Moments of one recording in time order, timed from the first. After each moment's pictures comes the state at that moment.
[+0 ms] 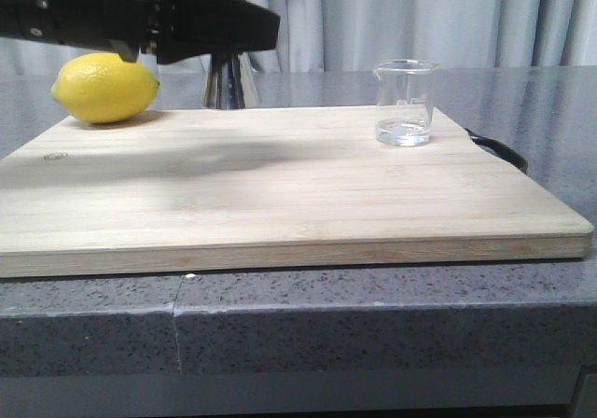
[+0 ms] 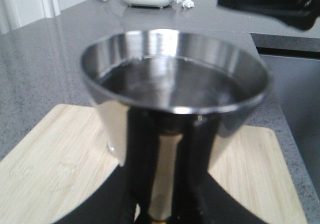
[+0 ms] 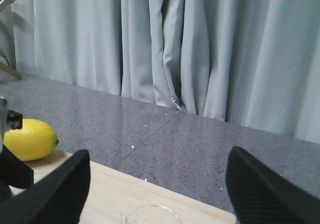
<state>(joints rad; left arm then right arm) -0.28 1.73 -0.99 -1.75 1.16 2.22 0.35 1.08 -0.48 -0.11 -0.65 0.00</state>
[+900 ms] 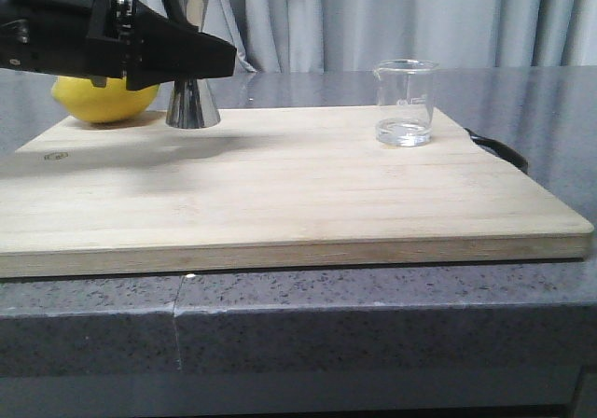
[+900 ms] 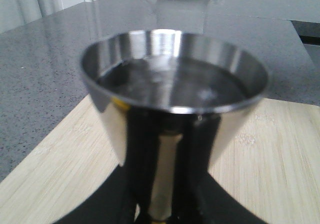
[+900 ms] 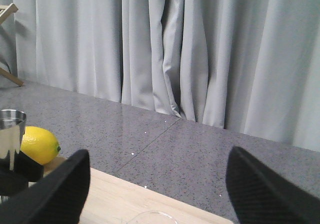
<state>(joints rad) -0.18 1.78 -0.98 -1.76 1.15 2.27 0.35 1.06 -0.48 -0.11 -0.64 0.00</state>
